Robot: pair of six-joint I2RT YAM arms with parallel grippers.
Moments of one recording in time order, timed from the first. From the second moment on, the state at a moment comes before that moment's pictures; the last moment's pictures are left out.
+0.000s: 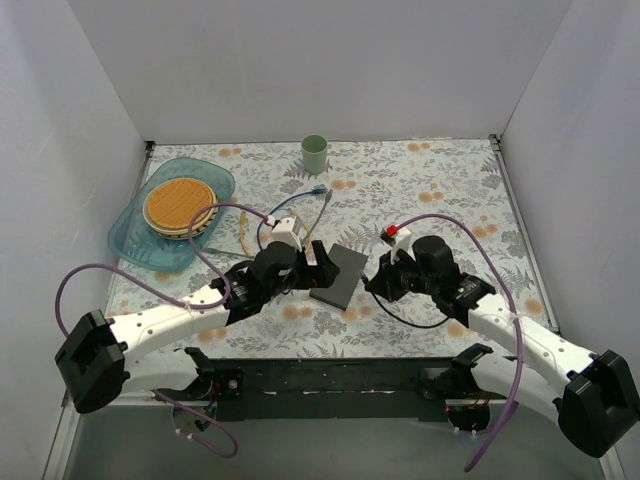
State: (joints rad) left arm -0.93 1.11 0.65 0.03 -0.20 -0.77; right arm 0.63 0.94 0.52 -0.14 -0.40 0.23
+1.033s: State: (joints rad) left arm -0.67 1.77 0.95 0.10 0.31 -0.50; right arm 0.78 1.31 0.60 -0.31 -0.20 0.21
